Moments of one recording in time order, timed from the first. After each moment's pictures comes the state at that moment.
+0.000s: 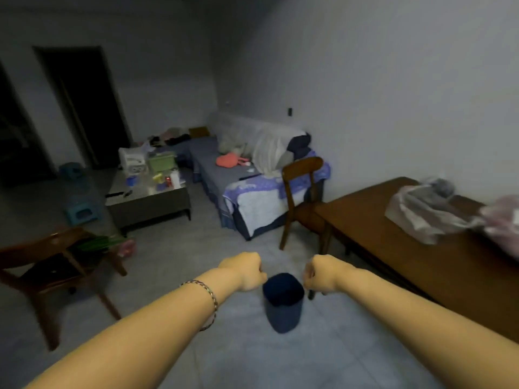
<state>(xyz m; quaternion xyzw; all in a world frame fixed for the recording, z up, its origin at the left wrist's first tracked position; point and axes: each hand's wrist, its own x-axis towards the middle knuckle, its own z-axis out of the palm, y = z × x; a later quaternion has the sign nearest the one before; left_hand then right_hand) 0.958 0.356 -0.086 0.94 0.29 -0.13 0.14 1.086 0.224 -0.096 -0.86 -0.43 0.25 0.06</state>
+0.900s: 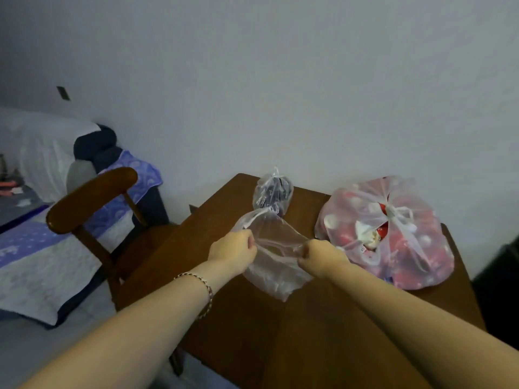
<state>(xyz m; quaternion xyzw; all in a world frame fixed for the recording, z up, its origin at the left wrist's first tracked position) 1.651 0.257 -0.146 0.98 0.02 -0.04 0.21 1.666 0.071 -0.153 -0.98 -0.06 0.14 0.15</state>
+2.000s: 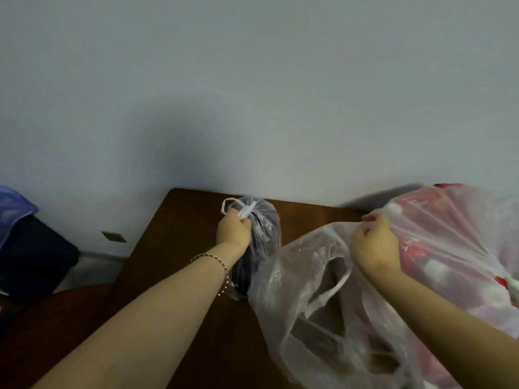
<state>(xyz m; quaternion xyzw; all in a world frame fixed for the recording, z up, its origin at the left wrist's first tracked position) 2.158 0.231 -0.297 0.90 0.07 -0.10 0.41 2.054 0.044 -0.241 -0.84 0.36 -0.08 0.39</state>
